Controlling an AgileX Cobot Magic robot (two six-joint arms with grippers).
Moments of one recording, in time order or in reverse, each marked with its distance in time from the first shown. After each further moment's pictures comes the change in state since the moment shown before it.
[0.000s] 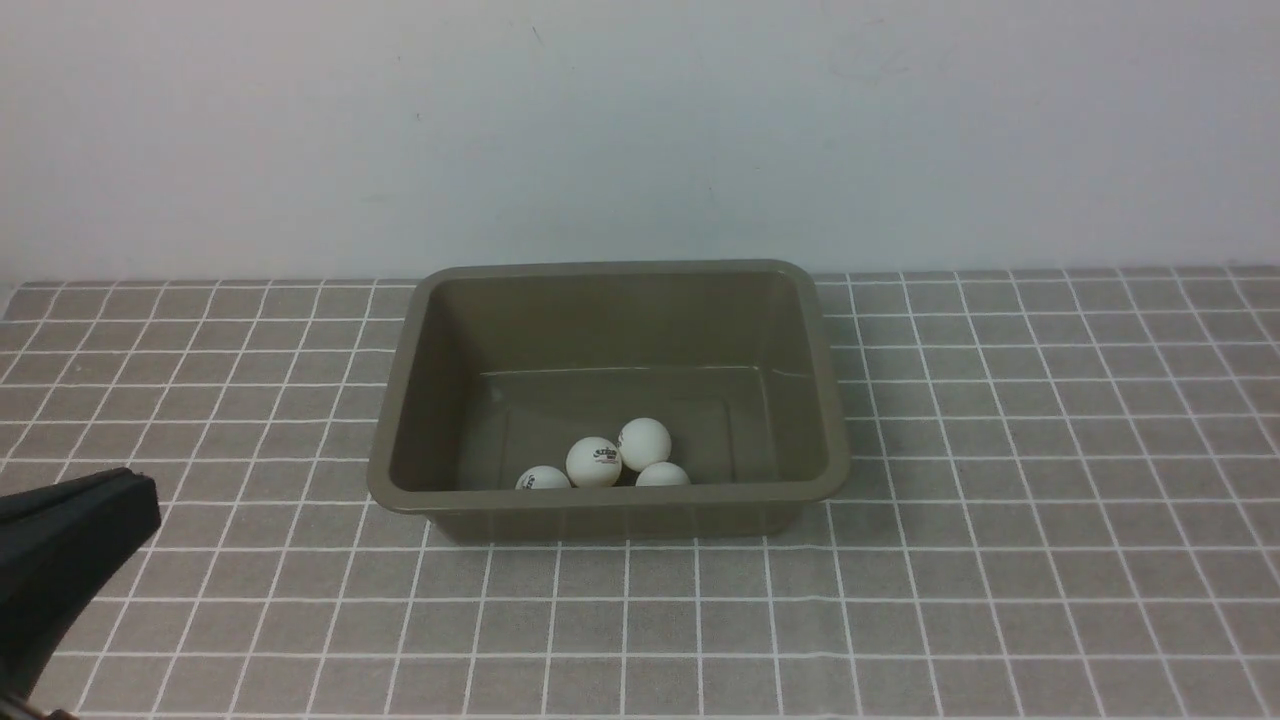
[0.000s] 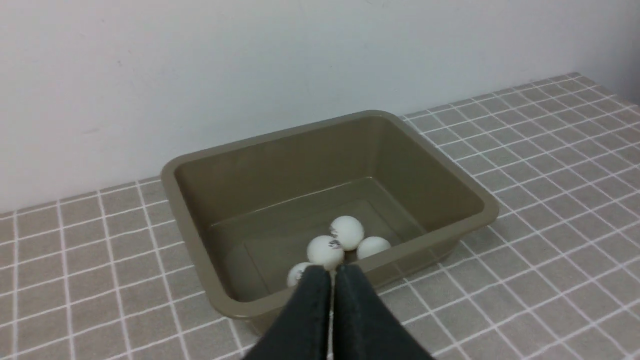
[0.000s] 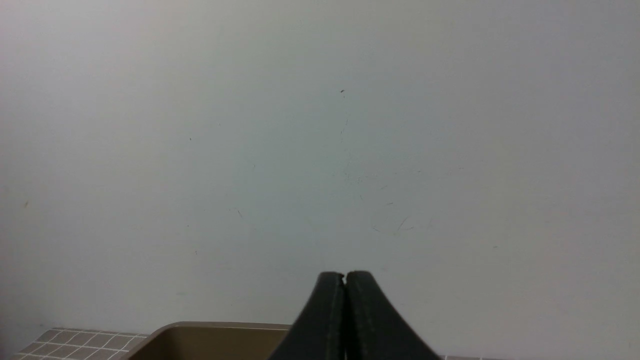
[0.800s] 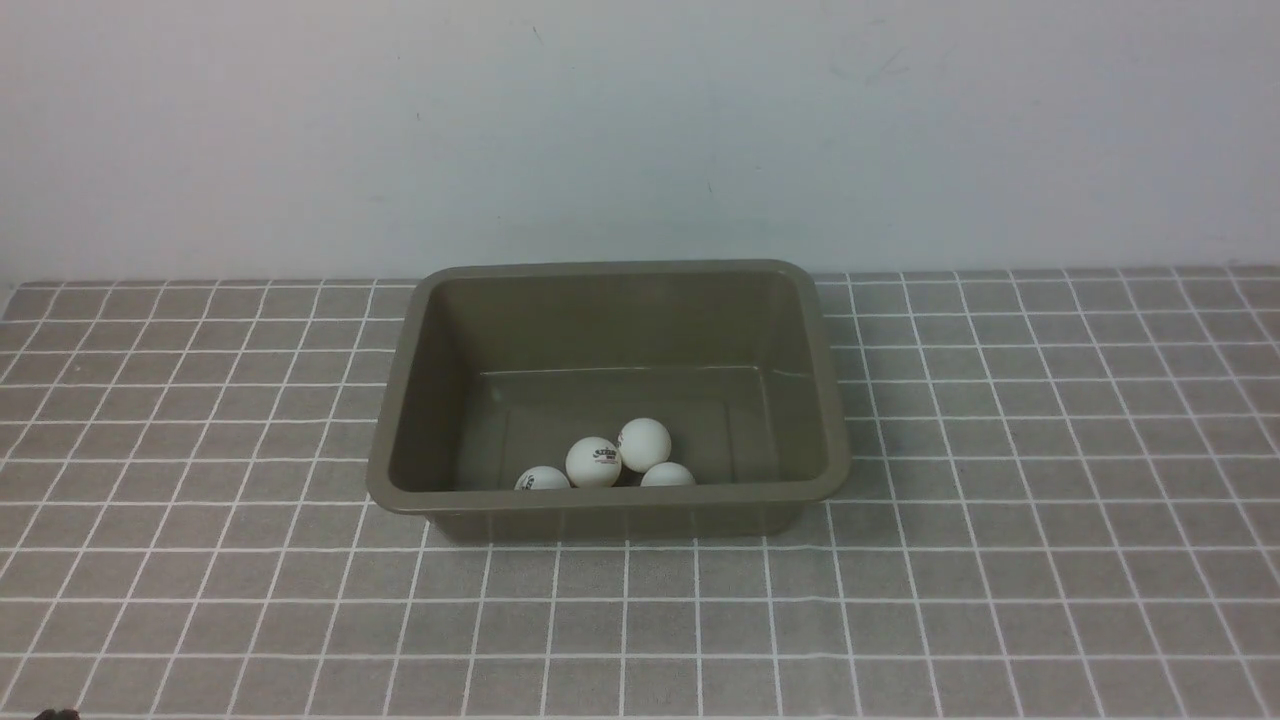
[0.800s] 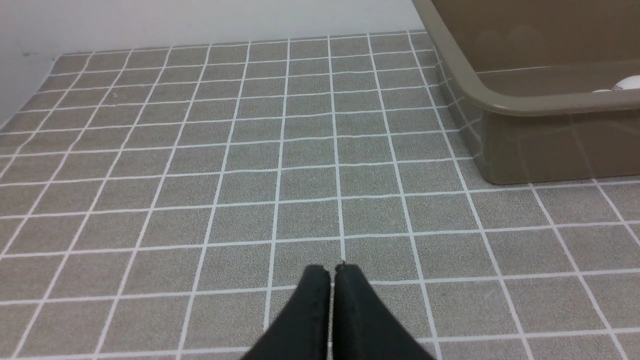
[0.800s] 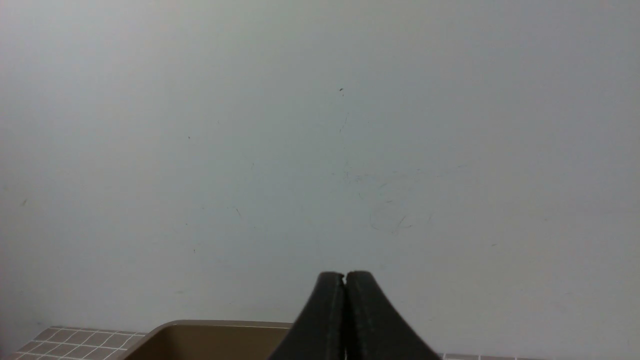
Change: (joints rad) right arm 0.000 0.000 0.000 -0.001 0.003 0.000; left arm 0.123 -0.420 0.587 0.518 -0.193 -0.451
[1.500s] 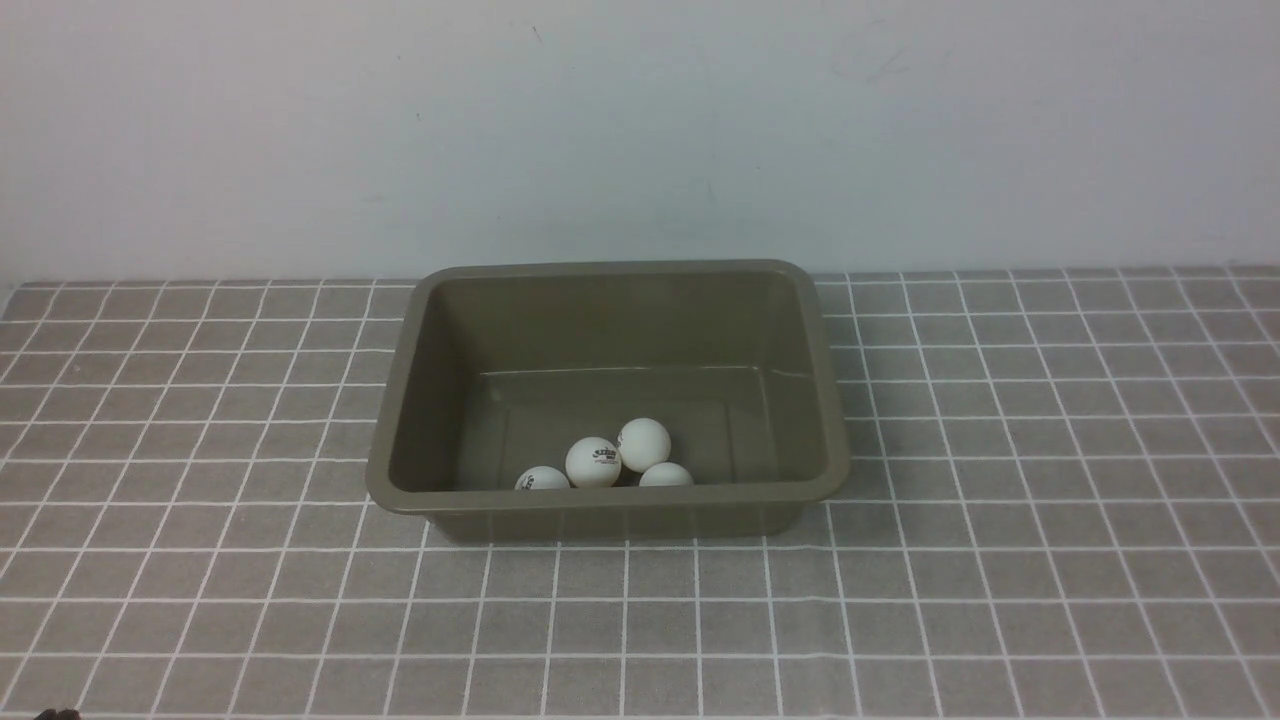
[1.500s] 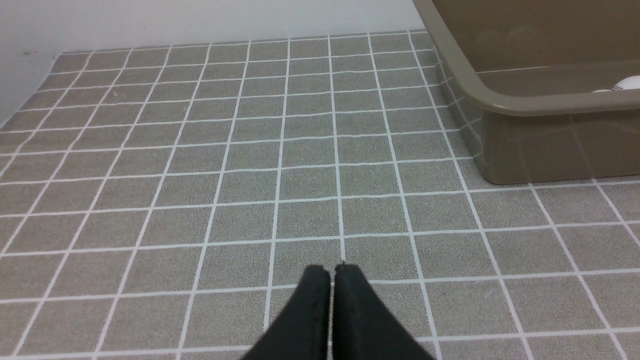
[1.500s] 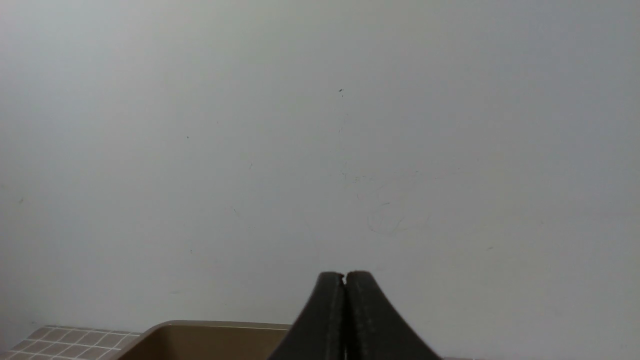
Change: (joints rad) right arm 0.000 0.000 0.005 -0.008 -0.005 -0.025; left arm 0.000 0.000 0.000 0.001 0.002 -0.007
